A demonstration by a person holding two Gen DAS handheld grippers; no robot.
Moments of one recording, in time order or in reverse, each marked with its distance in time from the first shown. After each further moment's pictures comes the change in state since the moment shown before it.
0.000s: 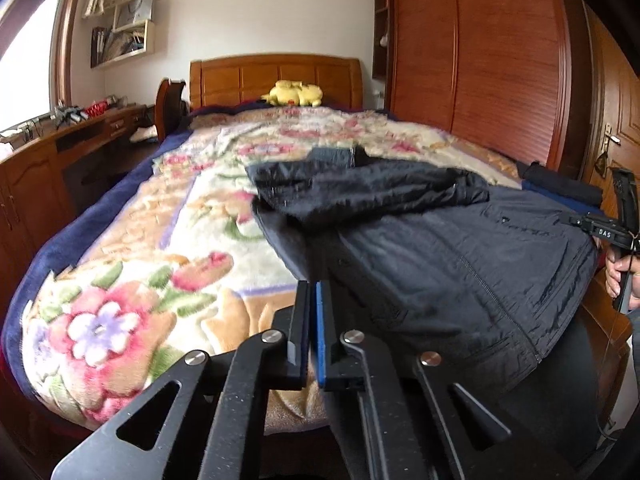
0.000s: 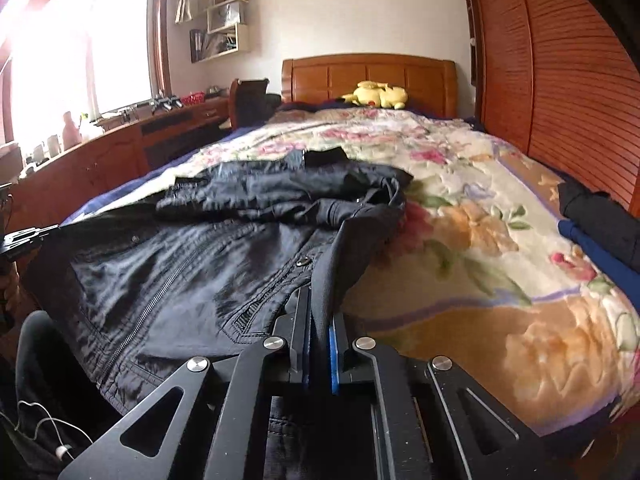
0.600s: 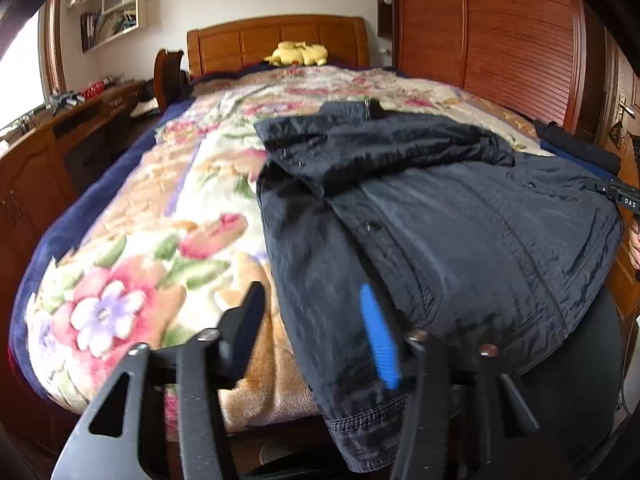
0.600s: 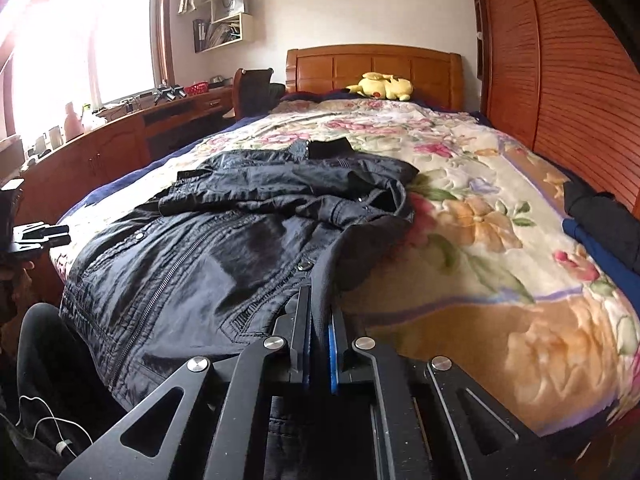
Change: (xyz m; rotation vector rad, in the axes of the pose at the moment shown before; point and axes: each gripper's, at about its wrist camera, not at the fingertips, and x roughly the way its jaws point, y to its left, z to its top) left arm 0.048 0.016 -0.015 0.033 0.190 0.040; right arm 0.011 -0.005 0.005 -0.011 0.057 0.009
